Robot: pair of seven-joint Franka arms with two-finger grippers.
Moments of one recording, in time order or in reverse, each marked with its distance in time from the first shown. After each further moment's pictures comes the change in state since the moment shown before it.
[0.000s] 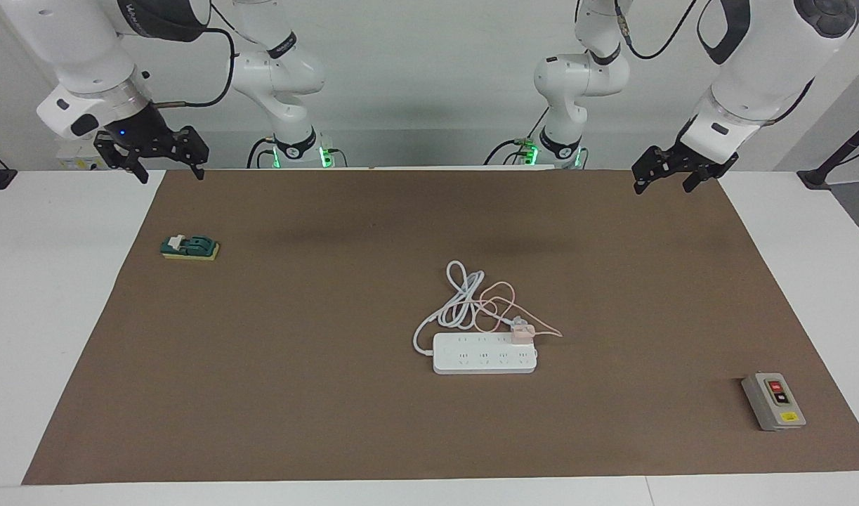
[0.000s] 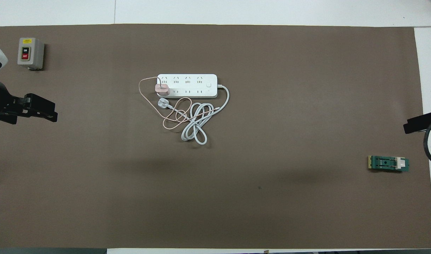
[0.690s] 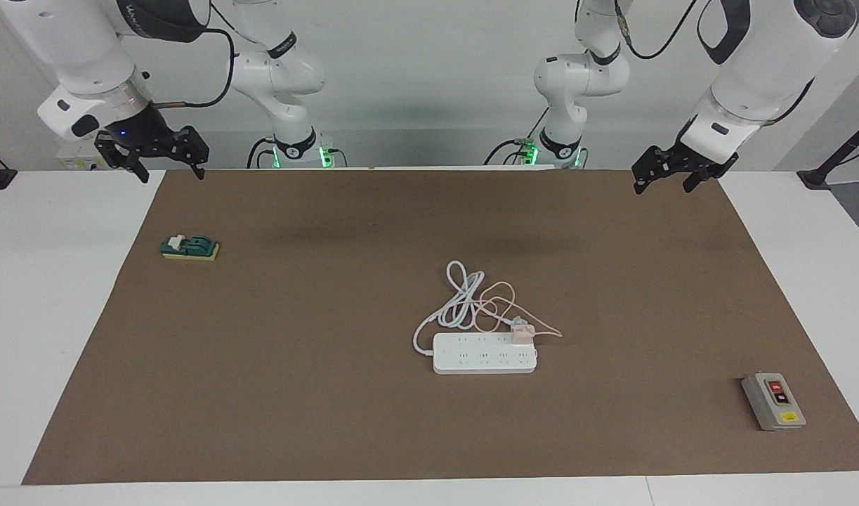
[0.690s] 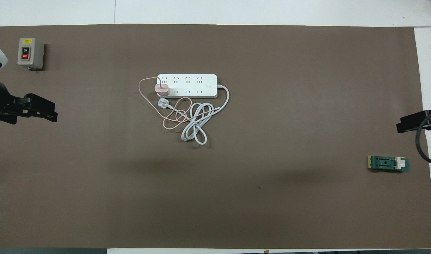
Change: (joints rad) left arm 0.000 0.000 0.000 0.000 0.000 0.000 0.000; right arm 0.020 0.007 0.002 -0.013 0.043 0.005 0.116
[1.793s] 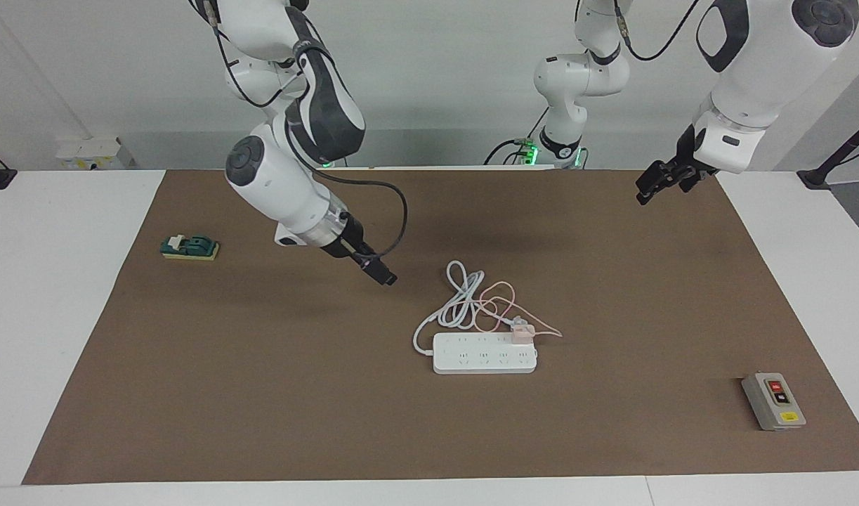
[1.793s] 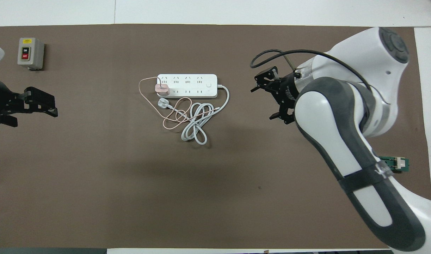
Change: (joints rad) left arm 0.001 0.004 0.004 -0.046 0.000 0.057 -0.397; right arm 0.379 0.412 0.008 0.029 0.582 0.512 1.190
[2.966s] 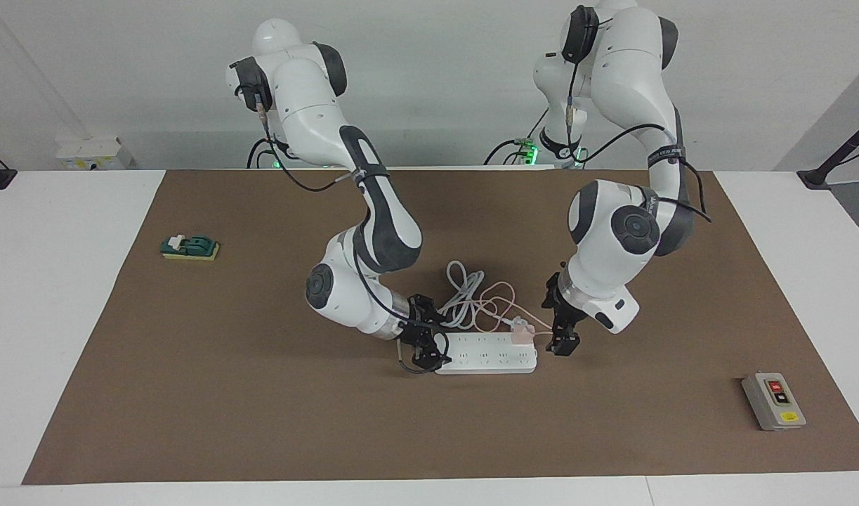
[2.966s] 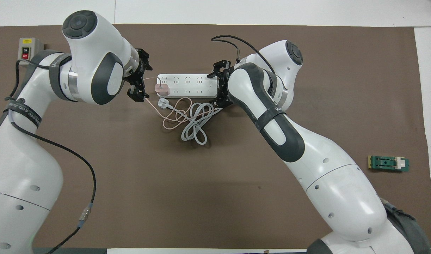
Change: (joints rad) left arm -0.248 0.534 -0.001 0.161 -0.065 0.505 -1.251; right arm 0.057 0.486 -0.005 0.366 0.280 0.141 0.298
